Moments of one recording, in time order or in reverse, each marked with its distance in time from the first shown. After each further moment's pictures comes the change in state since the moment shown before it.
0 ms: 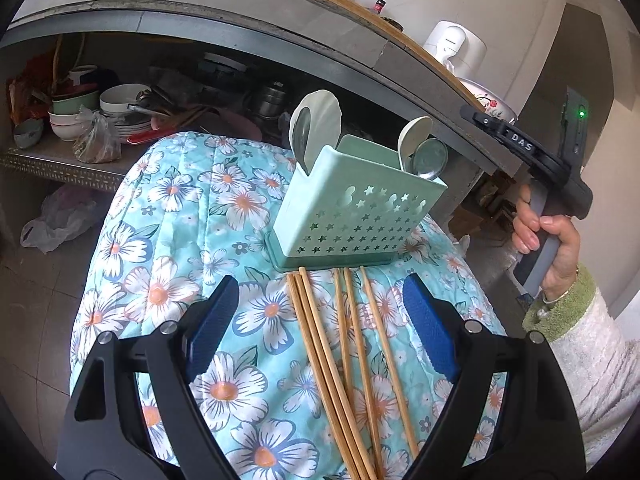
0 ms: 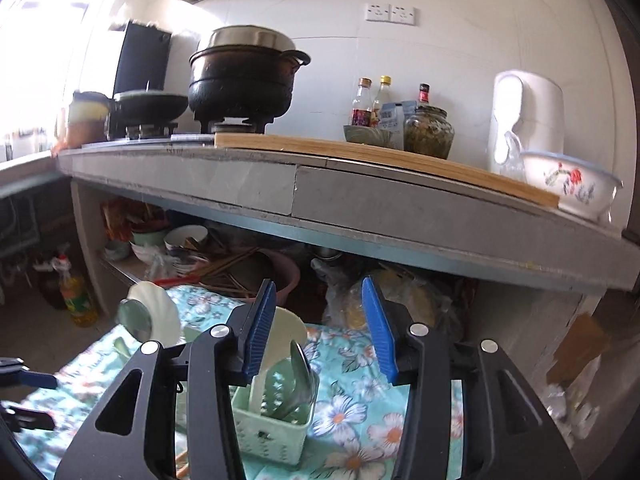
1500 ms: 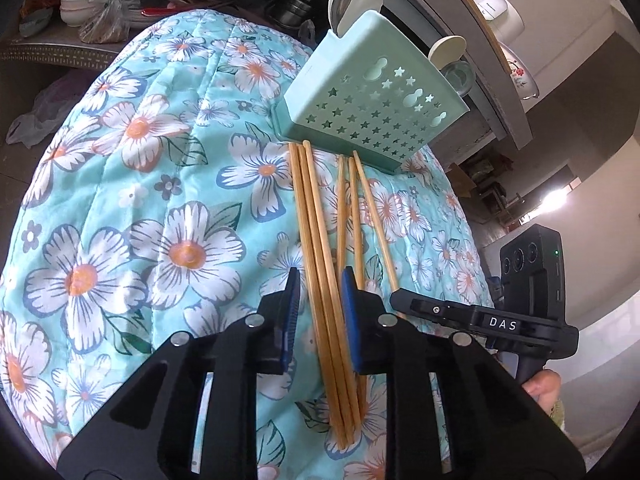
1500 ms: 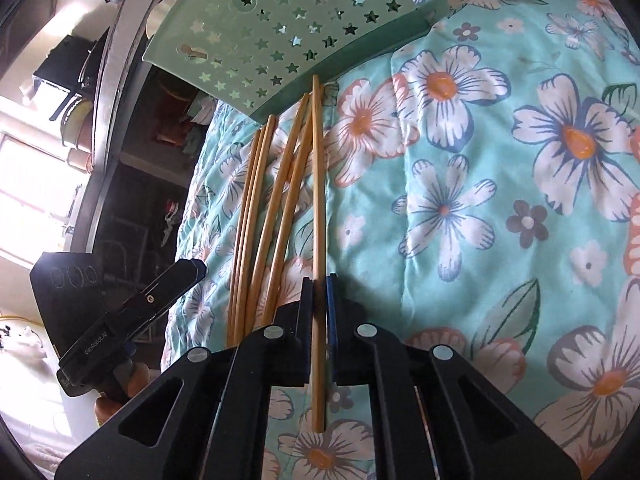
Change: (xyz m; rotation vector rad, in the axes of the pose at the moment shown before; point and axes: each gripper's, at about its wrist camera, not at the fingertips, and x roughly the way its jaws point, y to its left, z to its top) left arm 0.027 0.015 -0.061 -0.216 0.264 -0.072; right arm -0.016 0.045 -0.229 0.663 0.745 0.355
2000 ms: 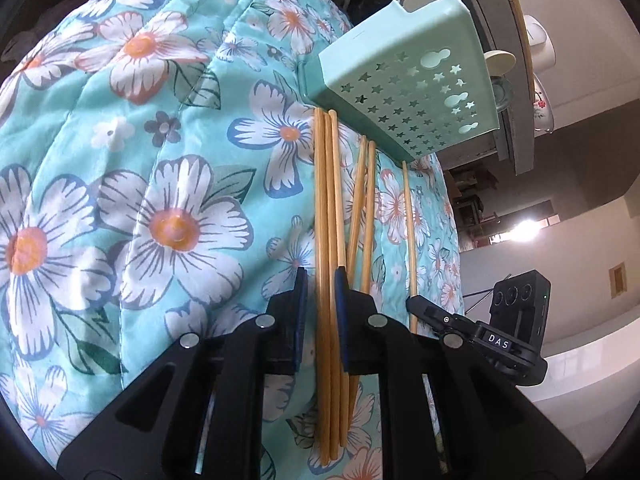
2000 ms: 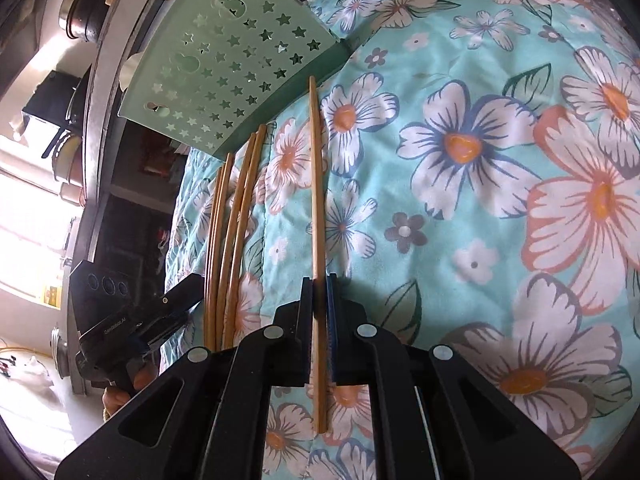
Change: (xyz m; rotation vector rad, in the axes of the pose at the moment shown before) left arm 0.033 0.031 0.005 -0.212 0.106 -0.116; right arm -0.030 -0.038 -0.002 0.077 -0.048 -0.019
